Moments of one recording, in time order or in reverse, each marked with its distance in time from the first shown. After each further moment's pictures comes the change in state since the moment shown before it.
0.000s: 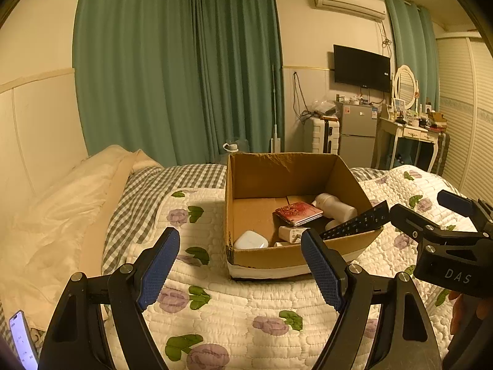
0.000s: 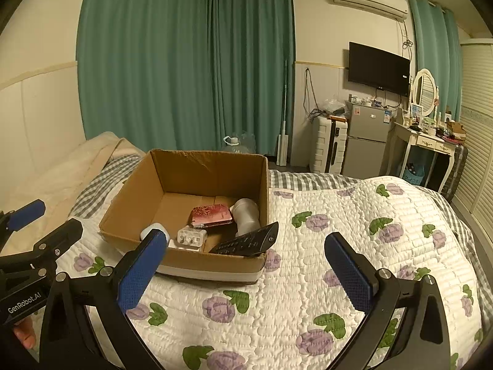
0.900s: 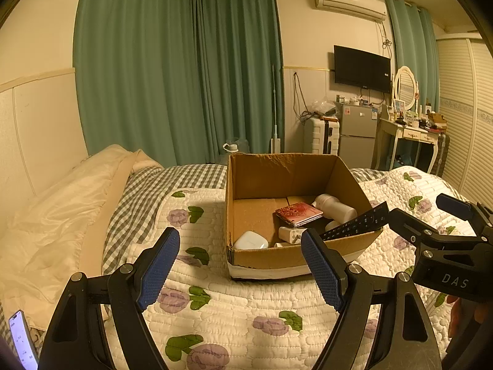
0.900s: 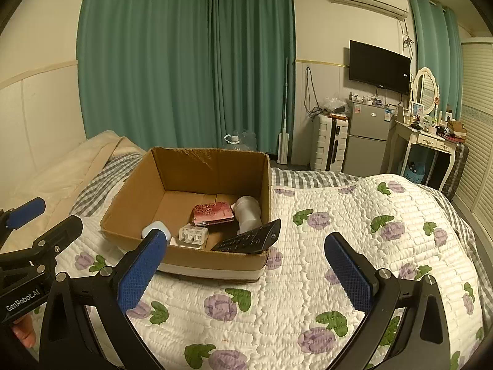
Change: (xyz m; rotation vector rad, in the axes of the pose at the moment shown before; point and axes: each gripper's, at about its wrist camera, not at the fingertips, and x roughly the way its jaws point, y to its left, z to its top) left arm 0.000 0.001 0.001 -0.001 -0.002 -0.001; right arm 0.003 0.006 0.000 0.003 0.009 -0.002
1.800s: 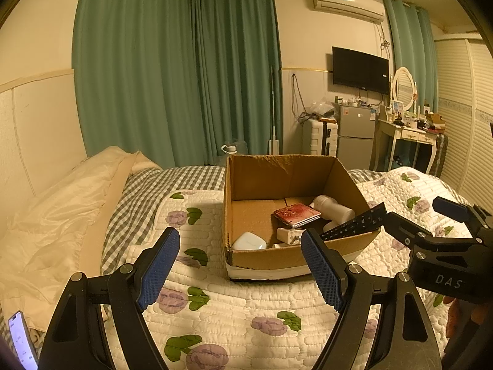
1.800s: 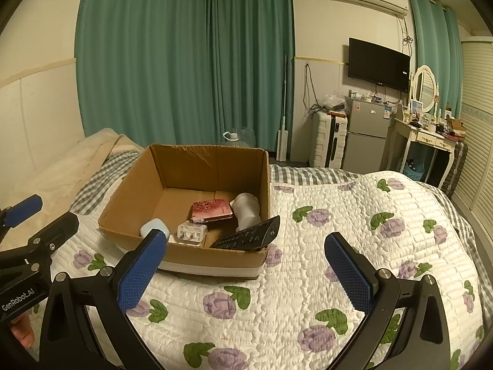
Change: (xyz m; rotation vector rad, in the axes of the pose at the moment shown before) left arm 0.001 0.000 0.000 0.004 -0.005 -0.002; right arm 0.003 0.002 -0.002 0.006 0.015 -0.006
